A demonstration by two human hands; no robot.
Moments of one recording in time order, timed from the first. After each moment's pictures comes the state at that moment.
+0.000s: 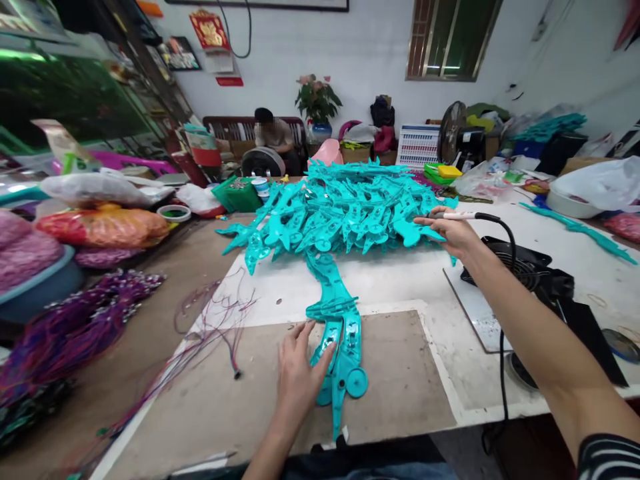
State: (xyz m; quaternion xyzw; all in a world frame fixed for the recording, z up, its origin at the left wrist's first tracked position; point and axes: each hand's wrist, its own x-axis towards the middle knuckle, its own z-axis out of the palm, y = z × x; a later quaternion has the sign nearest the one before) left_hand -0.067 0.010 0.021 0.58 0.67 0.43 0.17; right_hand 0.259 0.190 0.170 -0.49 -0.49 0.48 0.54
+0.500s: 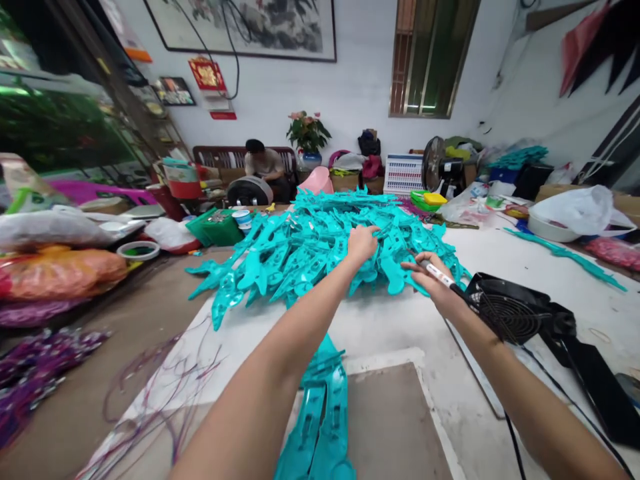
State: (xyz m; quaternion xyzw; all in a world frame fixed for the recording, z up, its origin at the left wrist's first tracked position) left_hand 0.086 0.306 0.173 0.77 0.54 0.29 0.15; right_hand 0.243 0.181 0.139 -0.50 -0.52 0.39 0.57
